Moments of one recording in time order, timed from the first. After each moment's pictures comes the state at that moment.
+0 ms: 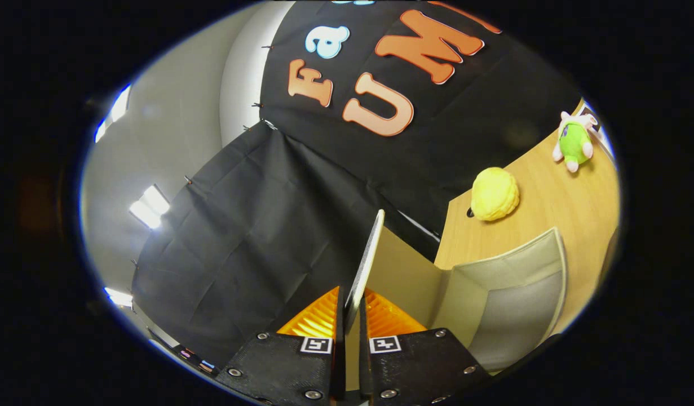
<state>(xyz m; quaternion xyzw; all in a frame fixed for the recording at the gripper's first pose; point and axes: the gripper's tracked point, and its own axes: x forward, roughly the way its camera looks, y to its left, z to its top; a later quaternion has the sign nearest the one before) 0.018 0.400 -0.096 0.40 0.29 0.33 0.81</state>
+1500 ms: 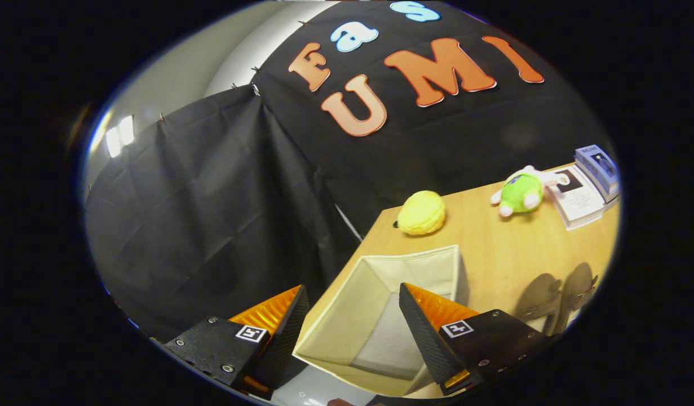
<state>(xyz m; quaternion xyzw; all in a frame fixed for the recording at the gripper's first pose) 0.001 0.277 -0.174 0.19 0.29 0.20 0.91</state>
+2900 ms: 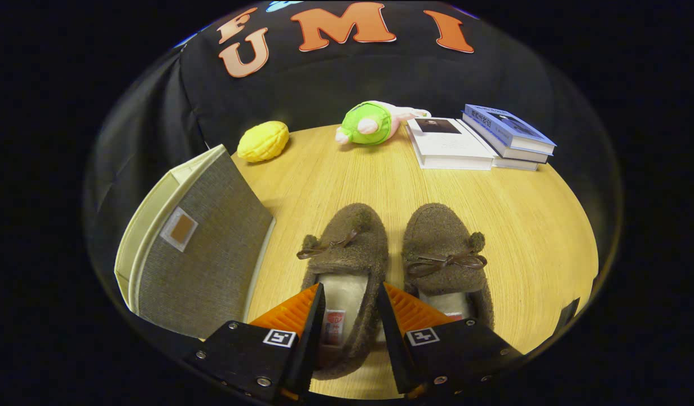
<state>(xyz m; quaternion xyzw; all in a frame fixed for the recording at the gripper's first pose) -0.049 0.066 -0.356 0.05 0.47 -0.02 0.88</state>
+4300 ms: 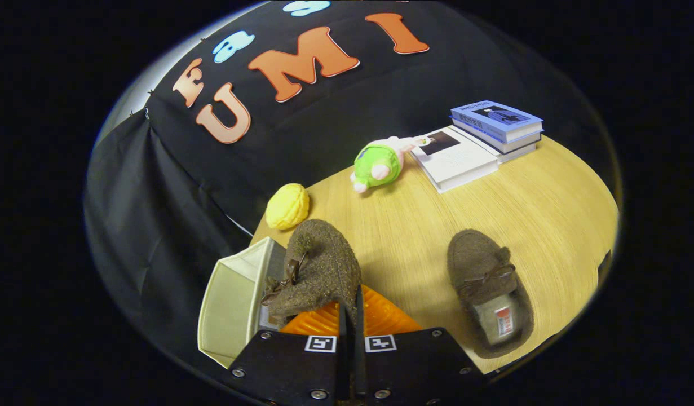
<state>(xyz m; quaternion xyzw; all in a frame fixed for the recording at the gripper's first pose) -0.001 0.124 -0.253 0.24 0.38 -0.02 0.90</state>
